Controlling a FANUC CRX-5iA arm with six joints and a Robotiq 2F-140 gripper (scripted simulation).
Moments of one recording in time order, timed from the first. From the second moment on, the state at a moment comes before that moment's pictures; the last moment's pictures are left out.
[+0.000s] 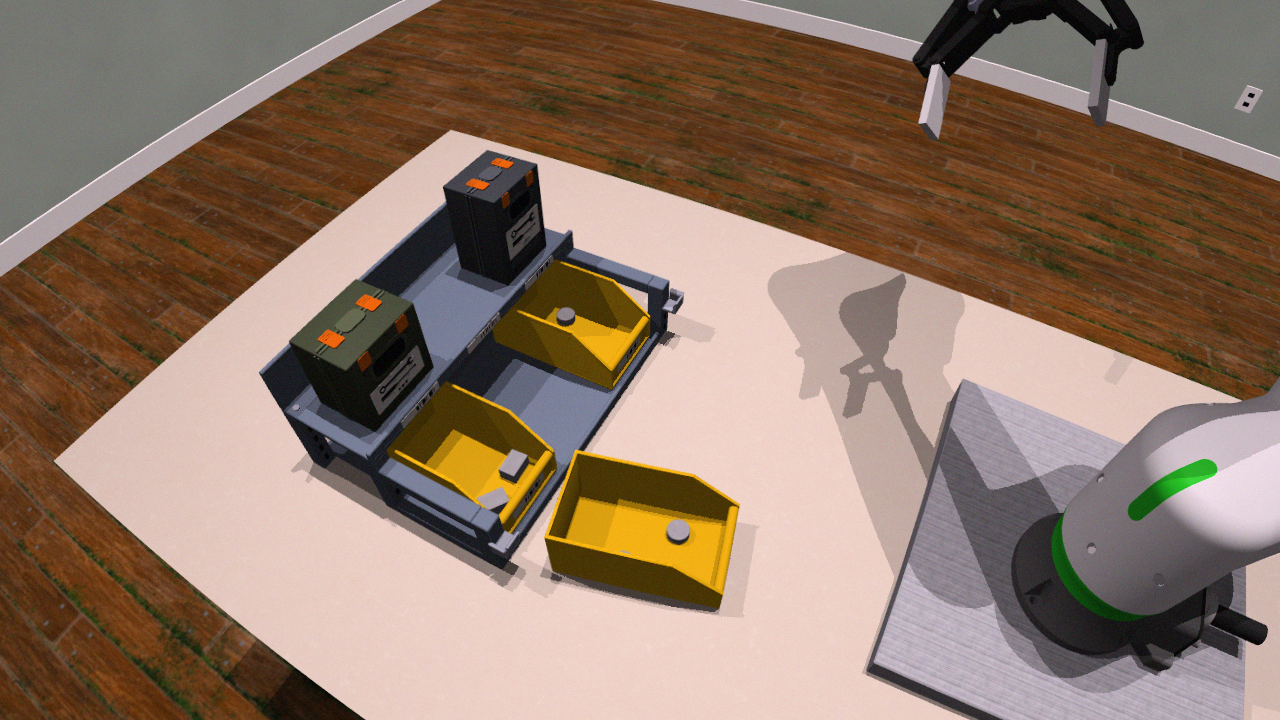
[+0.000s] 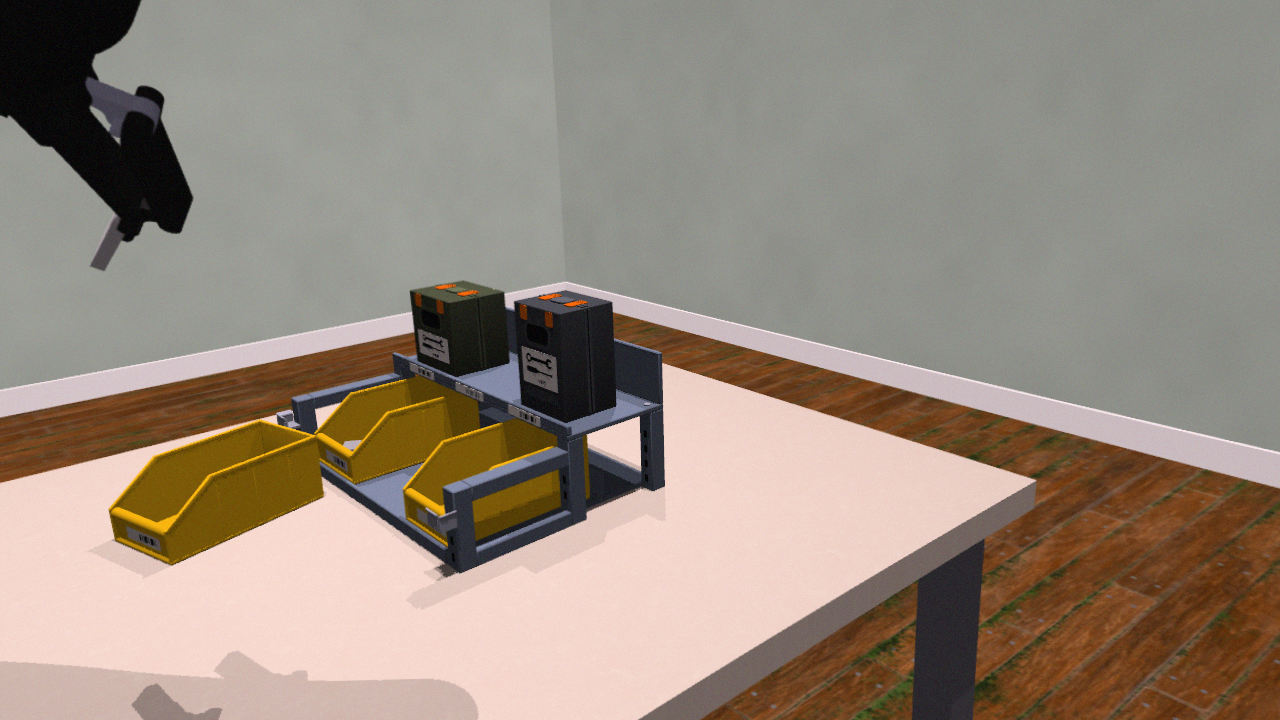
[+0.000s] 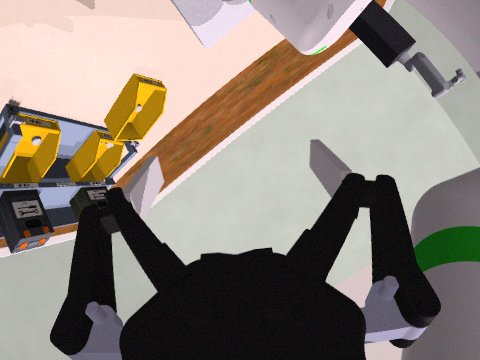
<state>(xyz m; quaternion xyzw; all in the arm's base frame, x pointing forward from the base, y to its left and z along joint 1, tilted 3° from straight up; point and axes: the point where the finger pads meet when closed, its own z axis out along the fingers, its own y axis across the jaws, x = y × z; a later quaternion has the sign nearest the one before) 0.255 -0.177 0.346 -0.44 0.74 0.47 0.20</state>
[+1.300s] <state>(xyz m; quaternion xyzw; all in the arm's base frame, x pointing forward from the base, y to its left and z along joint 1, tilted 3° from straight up) 0.262 -0.170 0.341 -0.46 0.73 0.47 0.20</state>
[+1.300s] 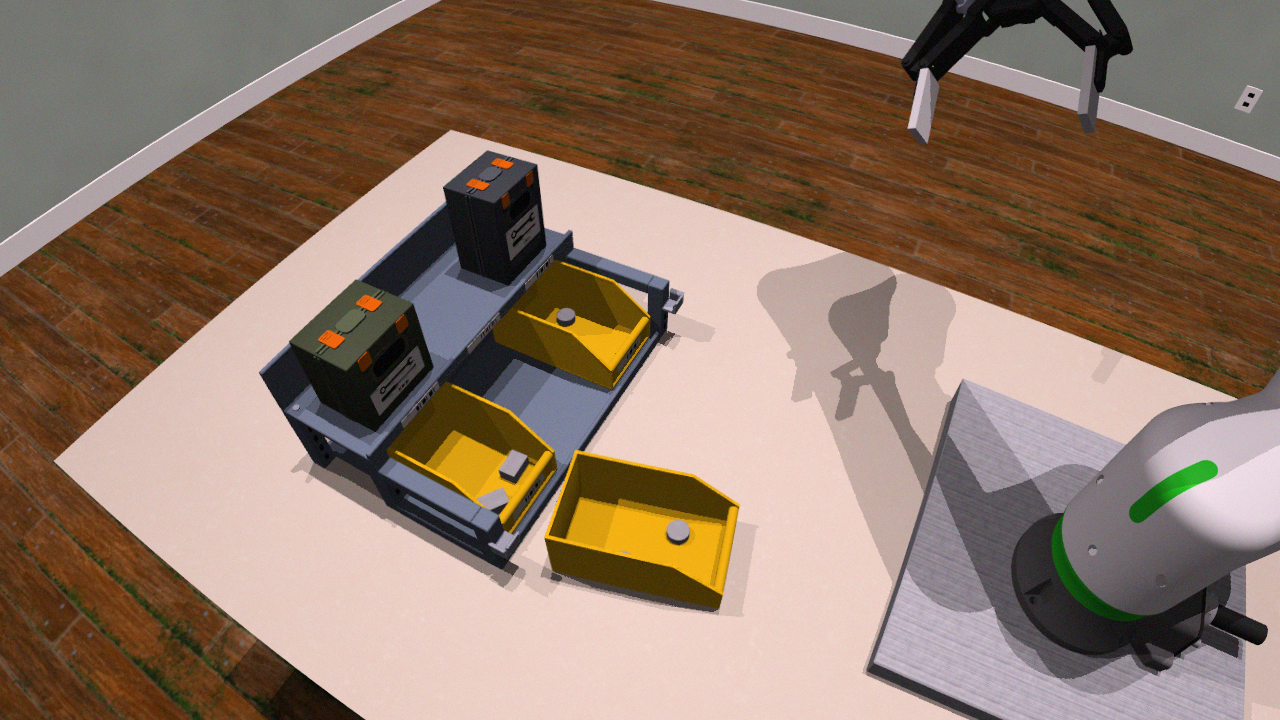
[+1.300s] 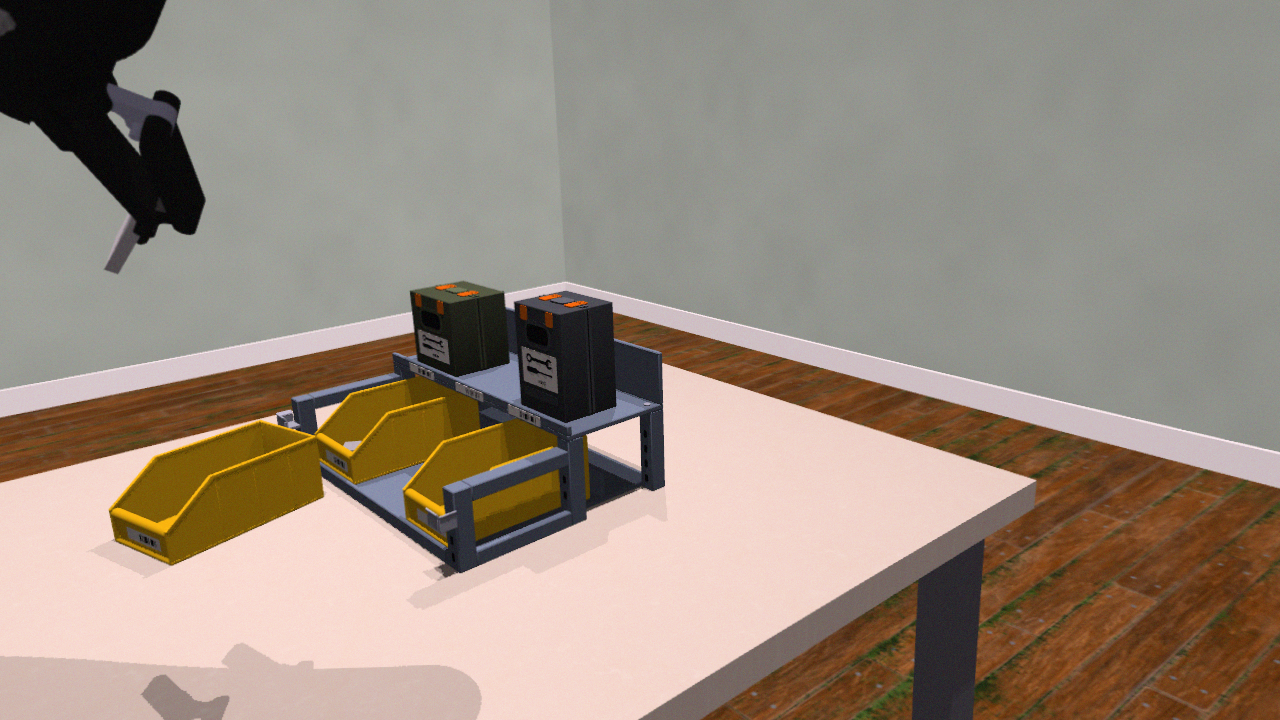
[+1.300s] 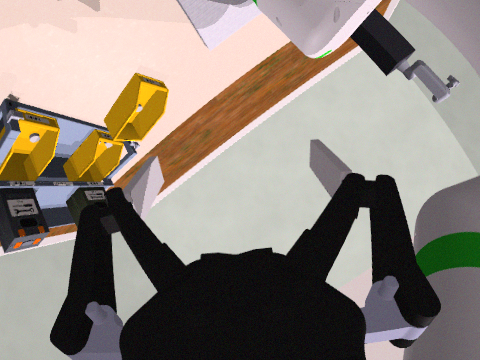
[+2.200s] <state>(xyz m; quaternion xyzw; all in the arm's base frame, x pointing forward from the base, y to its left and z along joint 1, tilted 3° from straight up) 0.309 -0.111 0.296 -0.59 0.68 0.41 0.17</state>
